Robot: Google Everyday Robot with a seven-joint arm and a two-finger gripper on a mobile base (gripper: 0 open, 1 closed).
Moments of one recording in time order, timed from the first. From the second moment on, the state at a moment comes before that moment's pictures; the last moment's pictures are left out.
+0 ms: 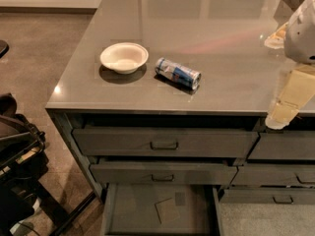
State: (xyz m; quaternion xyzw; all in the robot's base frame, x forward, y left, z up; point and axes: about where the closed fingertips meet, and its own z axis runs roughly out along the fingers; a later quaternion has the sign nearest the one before) arm 0.438 -0.217 0.977 -0.60 0.78 -0.03 0.16
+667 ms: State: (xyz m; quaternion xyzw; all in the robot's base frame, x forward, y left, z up) arm 0.452 -0.208 0.987 -0.61 0.77 -0.03 0.18
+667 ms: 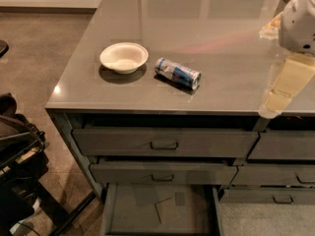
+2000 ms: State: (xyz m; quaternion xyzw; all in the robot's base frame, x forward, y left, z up) arm 0.534 -0.137 0.966 -0.57 0.78 0.08 0.24
